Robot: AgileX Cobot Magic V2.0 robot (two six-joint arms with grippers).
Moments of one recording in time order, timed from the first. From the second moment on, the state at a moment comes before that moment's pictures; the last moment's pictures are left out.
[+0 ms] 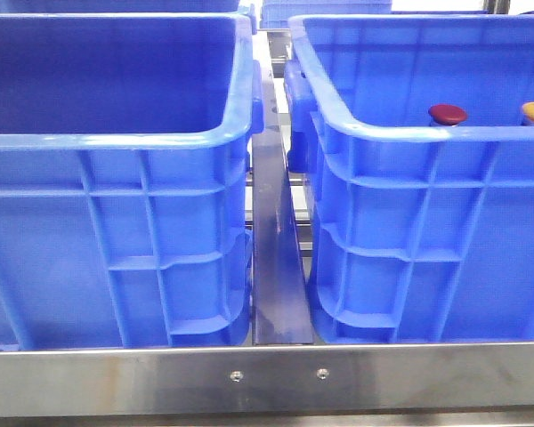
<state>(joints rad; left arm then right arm) -0.02 -0.01 0.00 0.00 0.01 -0.01 -0.14 0.42 -0.41 1.76 0.24 -1.83</state>
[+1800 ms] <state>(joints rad) -0.02 -0.01 0.00 0.00 0.01 -0.01 0.04 -0.01 0.03 0.01 -0.12 0.02</state>
